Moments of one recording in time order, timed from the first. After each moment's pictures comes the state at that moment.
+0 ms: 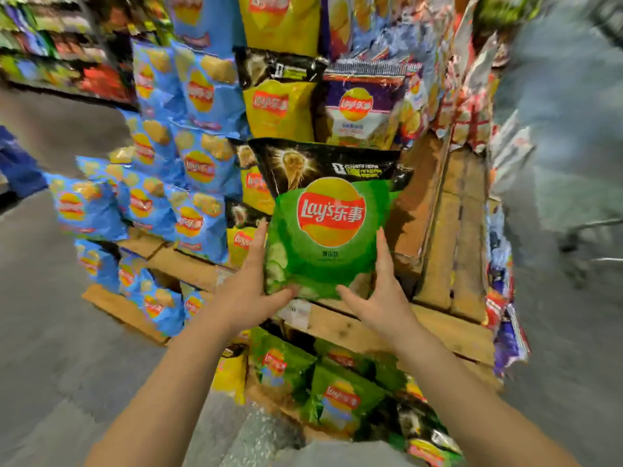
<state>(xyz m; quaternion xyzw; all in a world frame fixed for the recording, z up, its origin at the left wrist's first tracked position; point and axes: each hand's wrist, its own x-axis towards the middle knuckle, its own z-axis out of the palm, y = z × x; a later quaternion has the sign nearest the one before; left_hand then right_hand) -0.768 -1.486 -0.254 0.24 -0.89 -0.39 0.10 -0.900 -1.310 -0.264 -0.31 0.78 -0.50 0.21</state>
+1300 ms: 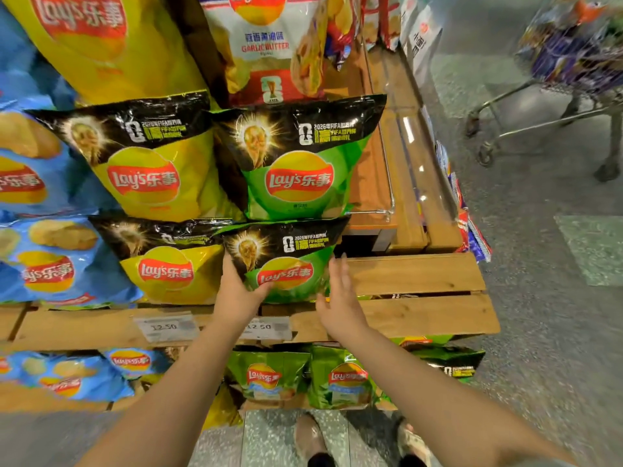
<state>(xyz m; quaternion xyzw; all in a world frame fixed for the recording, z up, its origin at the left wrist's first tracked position) -0.912 -1.587 -0.437 0.34 -0.81 -0.49 0.00 -0.947 -1.410 -0.460 -0.09 0.90 -0.35 0.24</state>
